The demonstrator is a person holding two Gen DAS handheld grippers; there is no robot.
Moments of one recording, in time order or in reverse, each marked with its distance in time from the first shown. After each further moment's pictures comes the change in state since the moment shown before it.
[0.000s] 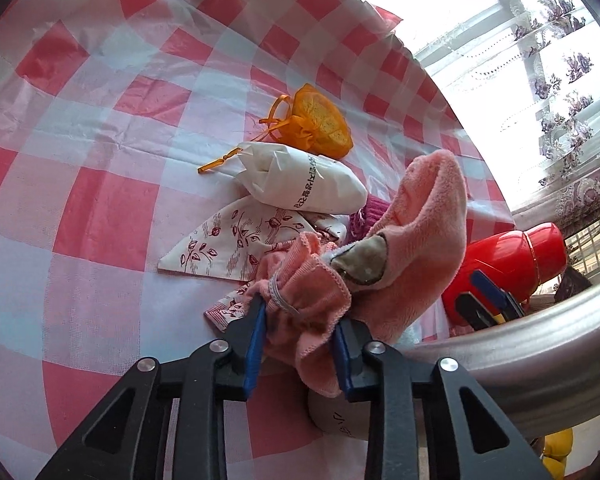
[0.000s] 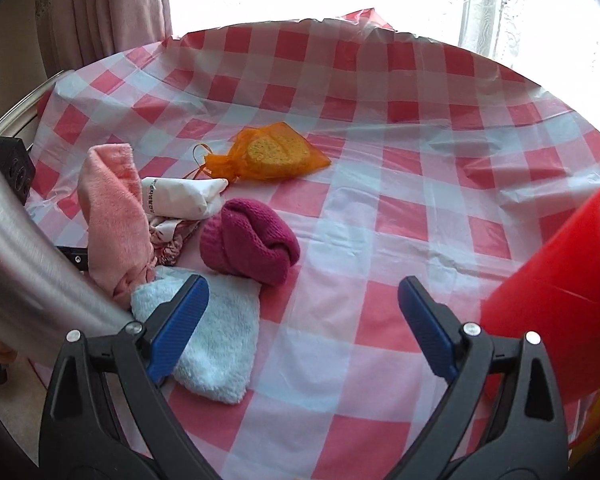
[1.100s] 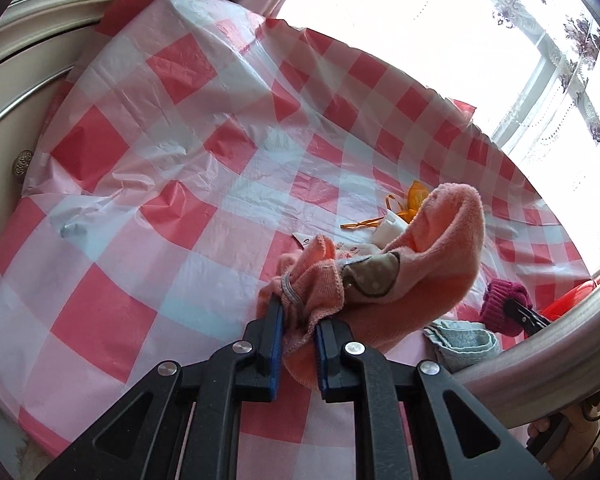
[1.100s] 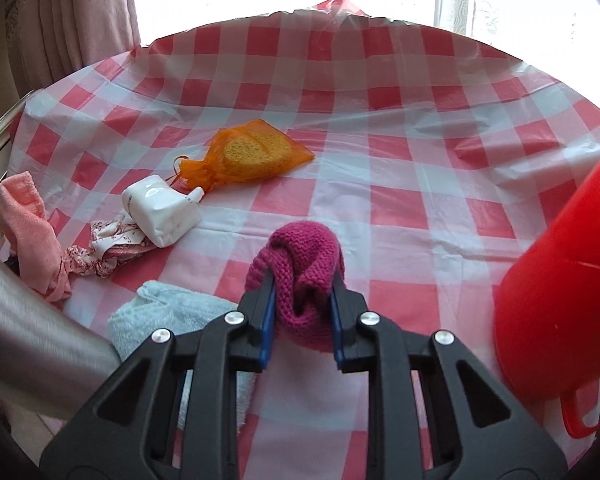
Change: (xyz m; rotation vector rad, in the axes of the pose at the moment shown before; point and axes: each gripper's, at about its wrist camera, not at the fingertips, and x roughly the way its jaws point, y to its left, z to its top) left arm -0.084 0.023 -0.037 -0.053 -0.373 0.406; right arm 0.010 -0.004 -0.008 0.116 -0.002 -0.069
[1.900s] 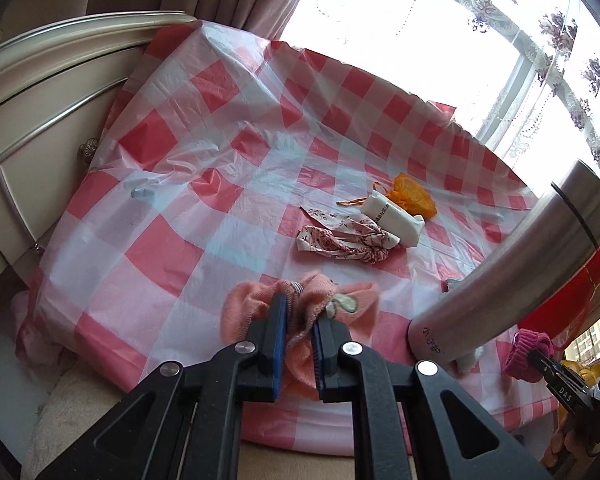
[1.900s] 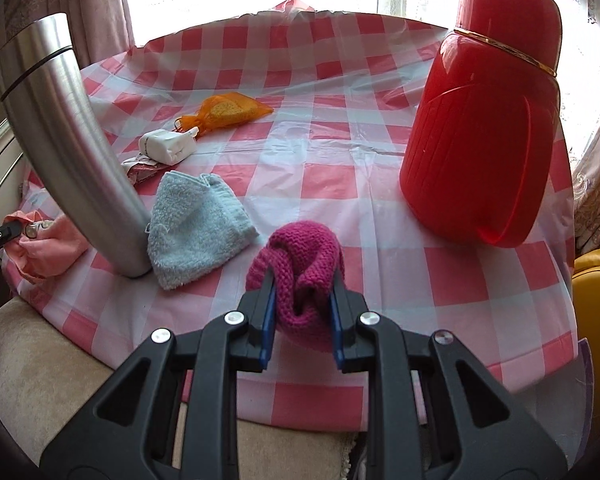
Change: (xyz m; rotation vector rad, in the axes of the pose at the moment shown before) left arm -0.079 -0.001 -0.050 0.033 -0.047 0.022; right arm -0.101 -0.024 -0.097 0.069 0.014 -0.051
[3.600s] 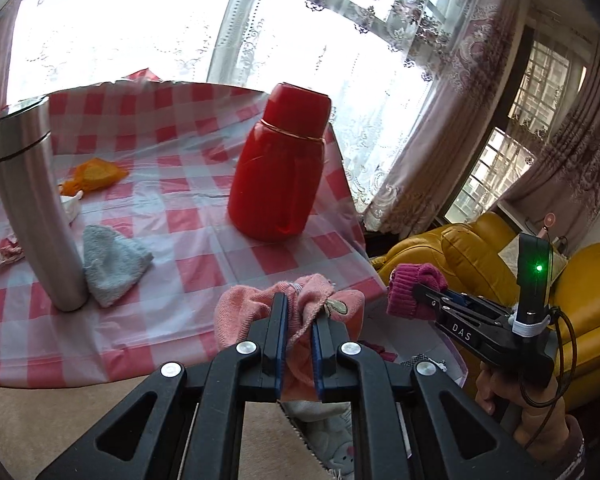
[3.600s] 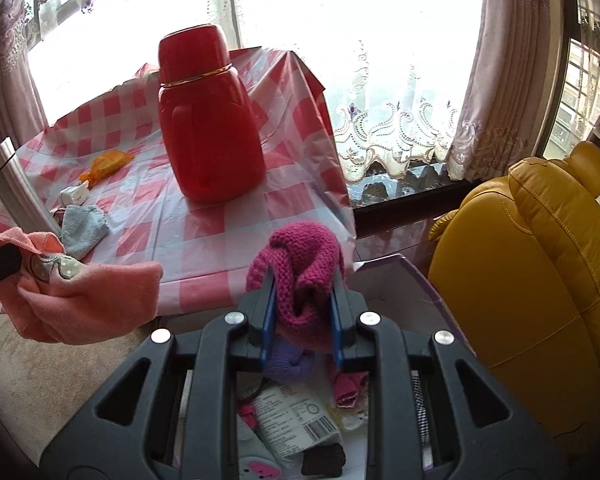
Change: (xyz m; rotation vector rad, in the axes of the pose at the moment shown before) left arm -0.090 -0.296 -0.125 0.490 0.109 -0.524; right arm -0.147 -0.190 -0.089 0.273 -0.094 -0.243
